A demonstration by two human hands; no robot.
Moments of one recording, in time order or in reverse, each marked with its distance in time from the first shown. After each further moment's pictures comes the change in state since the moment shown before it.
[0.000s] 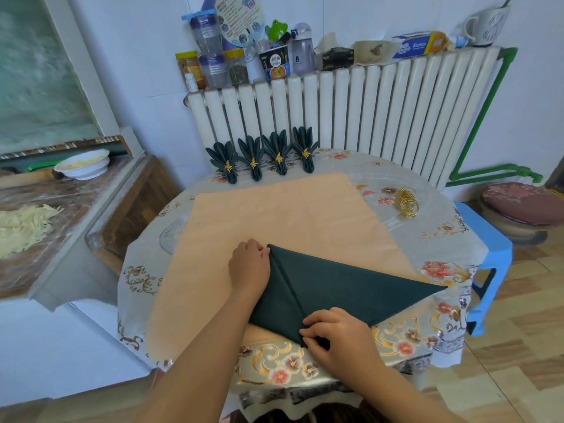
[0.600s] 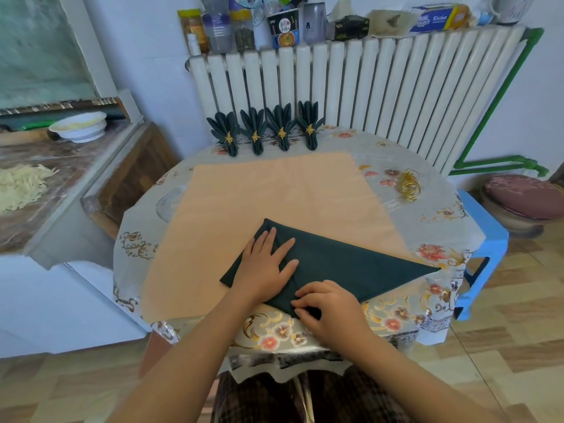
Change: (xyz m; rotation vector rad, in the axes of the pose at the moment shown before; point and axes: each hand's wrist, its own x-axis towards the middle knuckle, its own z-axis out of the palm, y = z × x) left_hand -0.056 0.002 -0.002 0.292 -0.428 0.342; right_hand 0.007 -0.002 -0.009 0.011 -0.157 0.007
